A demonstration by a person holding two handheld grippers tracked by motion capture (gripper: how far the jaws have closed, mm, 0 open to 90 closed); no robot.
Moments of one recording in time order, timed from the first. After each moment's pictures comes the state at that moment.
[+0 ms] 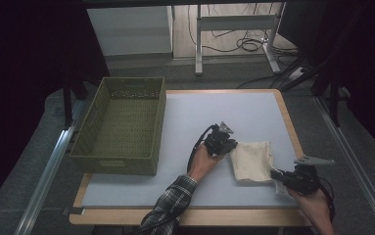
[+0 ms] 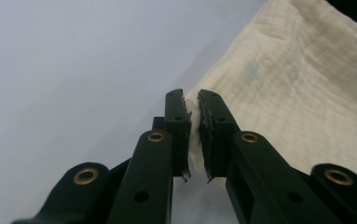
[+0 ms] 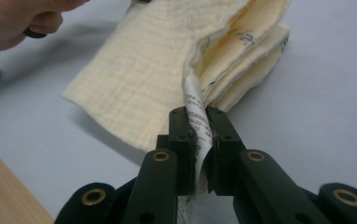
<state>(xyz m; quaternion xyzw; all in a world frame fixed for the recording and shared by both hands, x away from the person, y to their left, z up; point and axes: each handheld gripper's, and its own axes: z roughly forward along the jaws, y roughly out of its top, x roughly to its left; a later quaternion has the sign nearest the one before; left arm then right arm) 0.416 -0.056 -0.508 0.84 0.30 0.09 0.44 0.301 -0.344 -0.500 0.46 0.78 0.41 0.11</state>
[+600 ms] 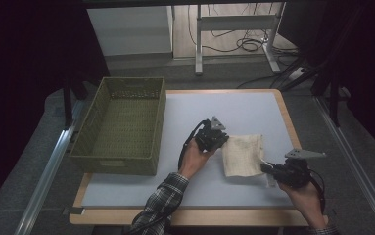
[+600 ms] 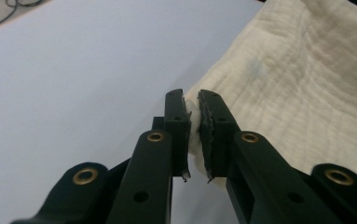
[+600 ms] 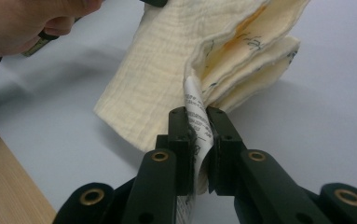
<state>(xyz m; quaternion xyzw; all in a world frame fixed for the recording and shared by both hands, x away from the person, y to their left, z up) 0.407 -0.026 -0.480 0.84 0.29 0.15 0.43 0.308 -0.312 -0.478 0.42 0.79 0.43 0.11</state>
